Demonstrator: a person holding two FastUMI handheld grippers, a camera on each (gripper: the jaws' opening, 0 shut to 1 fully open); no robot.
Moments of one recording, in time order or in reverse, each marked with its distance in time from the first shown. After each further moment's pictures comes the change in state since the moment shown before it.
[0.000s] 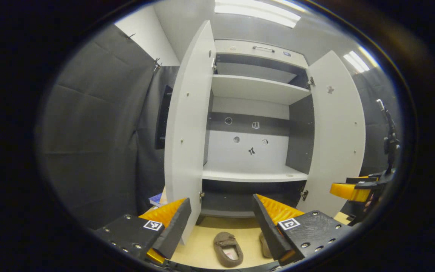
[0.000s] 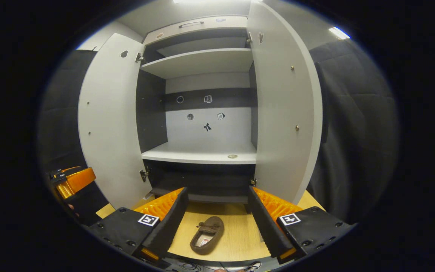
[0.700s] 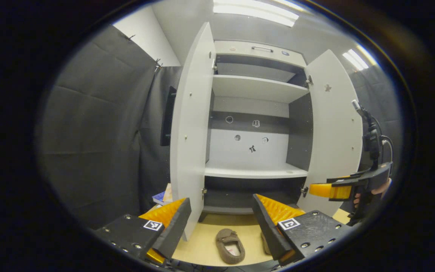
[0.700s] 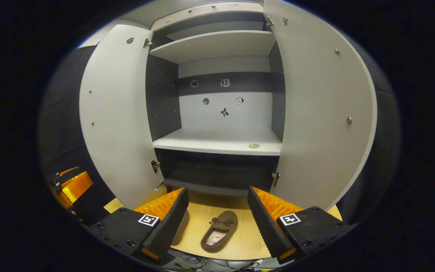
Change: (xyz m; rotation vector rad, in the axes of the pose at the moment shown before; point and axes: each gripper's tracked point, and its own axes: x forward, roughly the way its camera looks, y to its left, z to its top) left arm -0.021 0.006 -0.007 0.015 0.010 0.020; right arm 0.043 0.042 -0.030 -0.012 0.161 0.126
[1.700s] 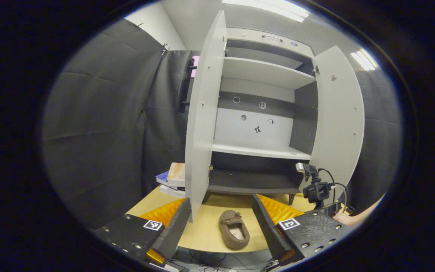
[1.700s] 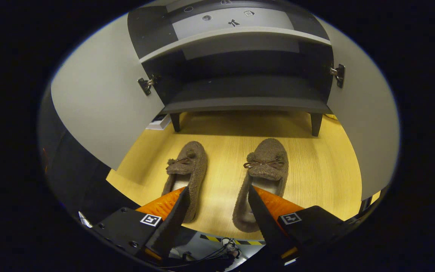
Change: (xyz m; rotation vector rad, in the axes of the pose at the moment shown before) left arm -0.019 0.018 -0.058 -0.036 0.149 -0.006; right arm 0.109 0.057 -0.209 0.108 0.508 0.089
